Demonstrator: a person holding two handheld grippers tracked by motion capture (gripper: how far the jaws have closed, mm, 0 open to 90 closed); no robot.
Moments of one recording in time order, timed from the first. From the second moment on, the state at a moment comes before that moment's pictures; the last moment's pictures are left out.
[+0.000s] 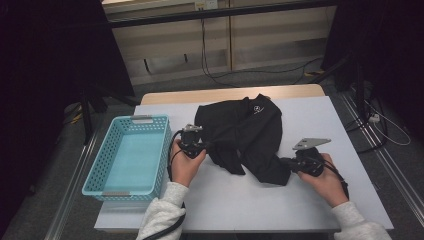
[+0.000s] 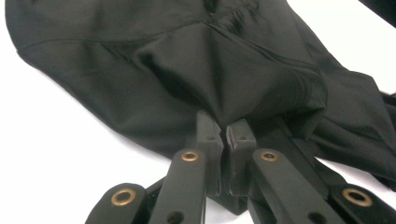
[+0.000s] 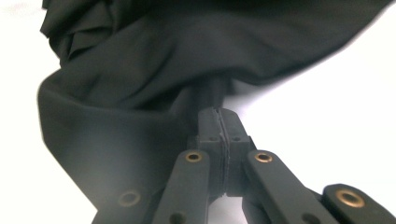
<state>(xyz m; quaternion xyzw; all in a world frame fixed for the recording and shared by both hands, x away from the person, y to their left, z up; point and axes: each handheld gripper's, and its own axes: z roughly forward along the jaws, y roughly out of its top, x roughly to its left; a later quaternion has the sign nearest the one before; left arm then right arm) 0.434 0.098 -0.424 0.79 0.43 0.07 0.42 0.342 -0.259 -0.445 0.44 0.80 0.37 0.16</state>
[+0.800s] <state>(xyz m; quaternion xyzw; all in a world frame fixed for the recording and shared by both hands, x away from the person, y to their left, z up) 0.435 0.099 -0.424 0.79 0.43 0.07 0.42 0.337 -0.288 -0.441 0.48 0.78 0.35 0.21</state>
